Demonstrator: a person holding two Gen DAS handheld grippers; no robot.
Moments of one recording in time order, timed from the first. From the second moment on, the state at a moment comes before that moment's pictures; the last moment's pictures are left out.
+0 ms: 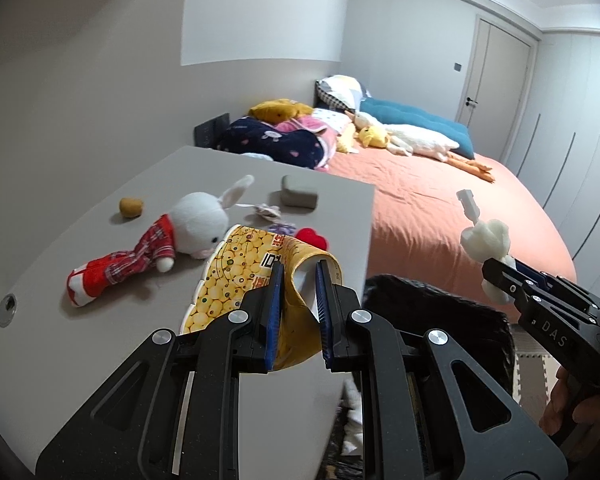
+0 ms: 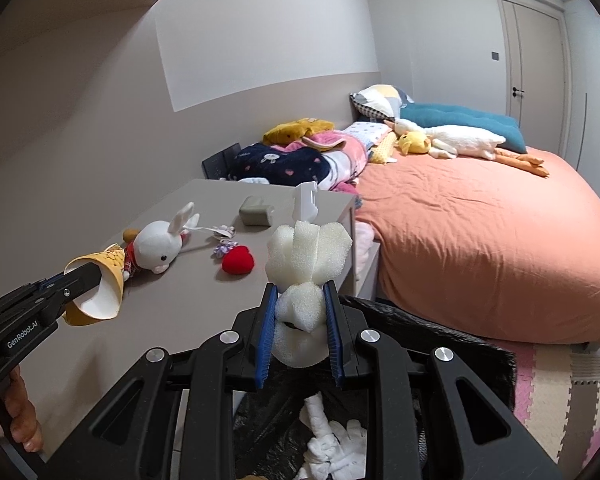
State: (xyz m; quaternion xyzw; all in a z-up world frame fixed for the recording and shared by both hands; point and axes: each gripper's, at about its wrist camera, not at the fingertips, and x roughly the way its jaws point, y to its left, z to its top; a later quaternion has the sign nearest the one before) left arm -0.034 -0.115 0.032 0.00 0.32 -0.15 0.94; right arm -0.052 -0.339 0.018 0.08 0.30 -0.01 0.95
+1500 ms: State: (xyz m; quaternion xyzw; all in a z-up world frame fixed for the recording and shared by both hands) left arm -0.078 -0.245 0.024 0.11 0.30 -0.27 0.91; right arm -0.132 -0.452 0.027 0.15 0.26 -0.13 0.95
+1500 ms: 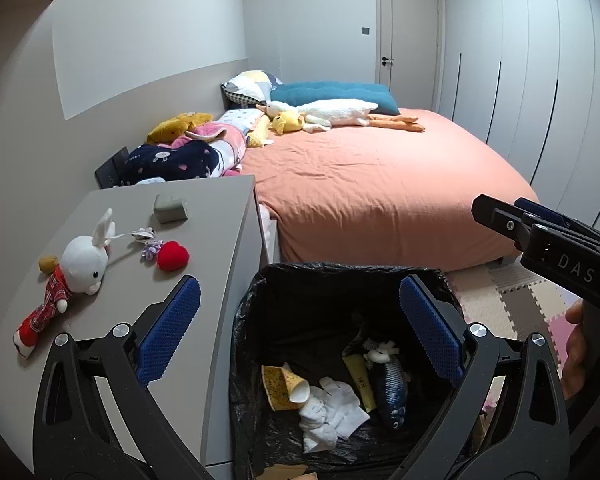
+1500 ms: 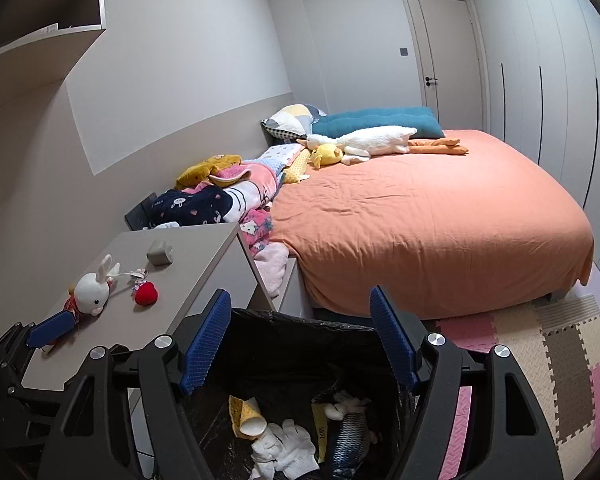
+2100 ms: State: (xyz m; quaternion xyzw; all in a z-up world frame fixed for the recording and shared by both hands) left arm -0.068 -0.234 0.021 0.11 0.31 -0.26 0.91; right arm -0.113 -0.436 0.025 0.14 0.27 -0.12 0.95
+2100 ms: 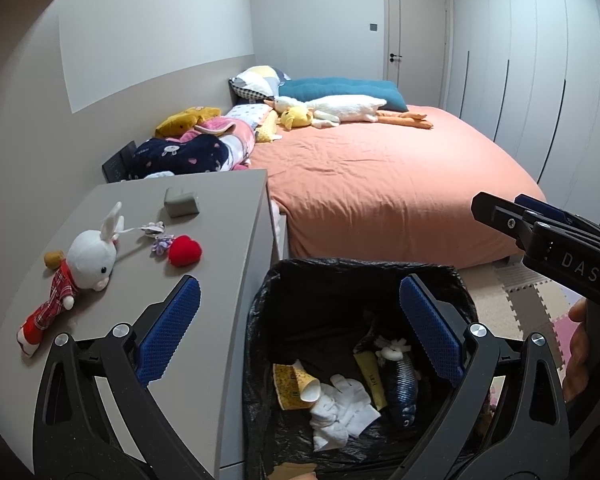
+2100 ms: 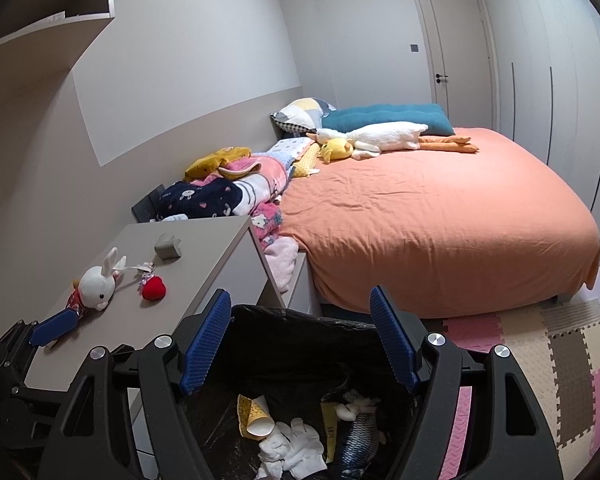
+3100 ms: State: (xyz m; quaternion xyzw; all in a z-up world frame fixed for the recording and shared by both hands) left arm 0.010 -0.119 0.001 0.07 0.36 -0.17 0.92; right arm -0.007 -0.333 0.006 0.11 0.33 -0.03 0.94
